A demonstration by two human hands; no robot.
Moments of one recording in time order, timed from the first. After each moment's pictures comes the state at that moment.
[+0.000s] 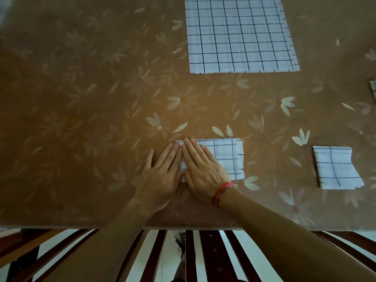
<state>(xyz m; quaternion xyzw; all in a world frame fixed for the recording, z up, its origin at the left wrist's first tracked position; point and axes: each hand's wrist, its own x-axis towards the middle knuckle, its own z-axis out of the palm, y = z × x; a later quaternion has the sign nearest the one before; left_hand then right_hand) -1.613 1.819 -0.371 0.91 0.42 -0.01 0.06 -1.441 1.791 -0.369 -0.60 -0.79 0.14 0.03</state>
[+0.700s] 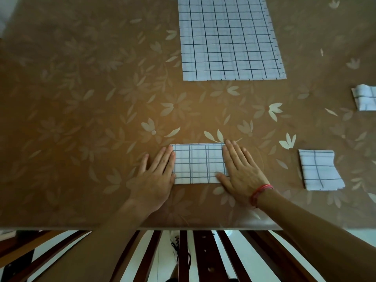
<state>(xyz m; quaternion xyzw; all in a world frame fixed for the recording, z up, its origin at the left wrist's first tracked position) -1.606 1.817 -0.365 0.89 0.44 -0.03 0.07 -1.334 1.759 -0.353 -0.68 -0.72 0.12 -0.12</state>
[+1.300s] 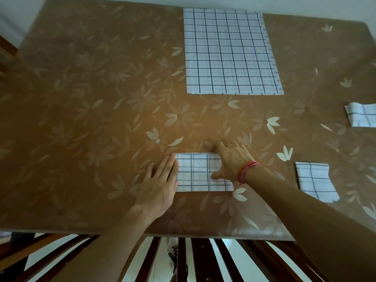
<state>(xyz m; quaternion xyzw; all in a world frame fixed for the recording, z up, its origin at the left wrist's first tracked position) -1.603 1.816 -0.359 0.89 0.45 -0.03 0.10 -1.344 1.837 -0.315 -0.68 -0.70 0.19 -0.11</state>
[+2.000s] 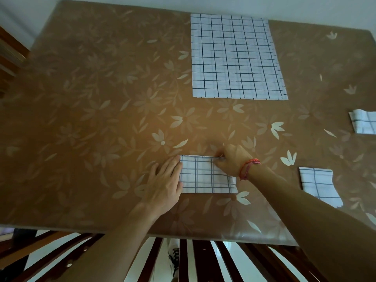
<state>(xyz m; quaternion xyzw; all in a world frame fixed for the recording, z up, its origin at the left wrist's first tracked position) -1.596 1.823 -0.352 0.87 0.47 0.02 0.14 -1.352 1.853 -0.302 -0.72 -0.61 0.33 -0.04</state>
